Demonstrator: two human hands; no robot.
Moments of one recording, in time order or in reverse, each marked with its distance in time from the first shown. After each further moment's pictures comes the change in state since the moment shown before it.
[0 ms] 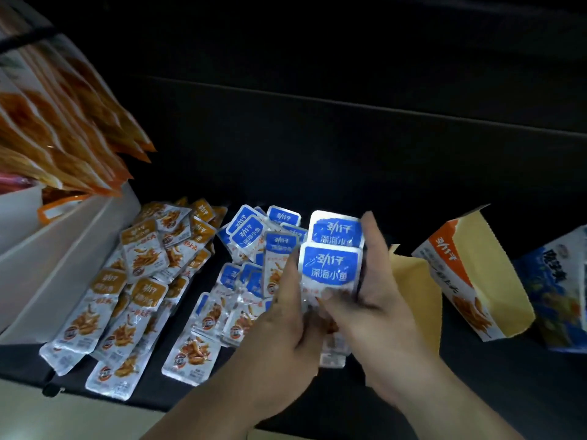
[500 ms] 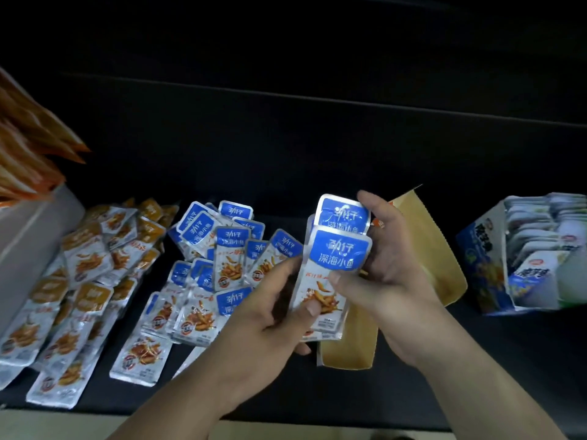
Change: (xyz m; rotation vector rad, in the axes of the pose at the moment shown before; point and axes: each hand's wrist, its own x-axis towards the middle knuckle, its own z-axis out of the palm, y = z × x) left_hand 0.009 0.021 0.041 -0.150 -0.074 -0.087; right_hand -0.016 -0.009 -0.090 -0.015 0.034 -0.217
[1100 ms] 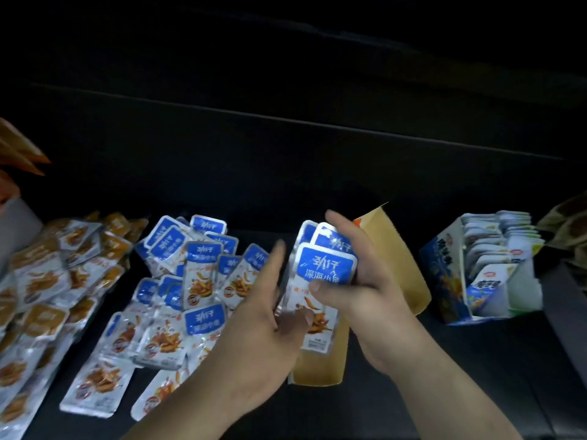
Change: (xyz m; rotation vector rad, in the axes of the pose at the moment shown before) left_hand 0.016 0.023 0.024 0.062 0.062 -0.009; right_hand 0.001 -0.009 -0.008 0.034 0.101 0.162
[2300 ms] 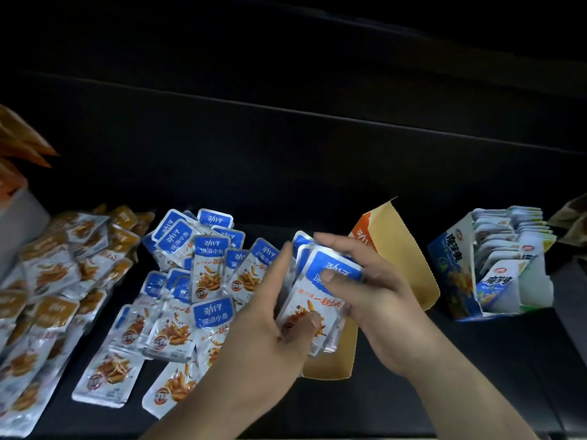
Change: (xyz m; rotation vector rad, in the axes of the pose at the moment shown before) left_hand -0.007 -0.020 0.001 -0.073 0.037 0.040; right_hand -0.002 0.006 -0.002 0.095 -0.114 0.054
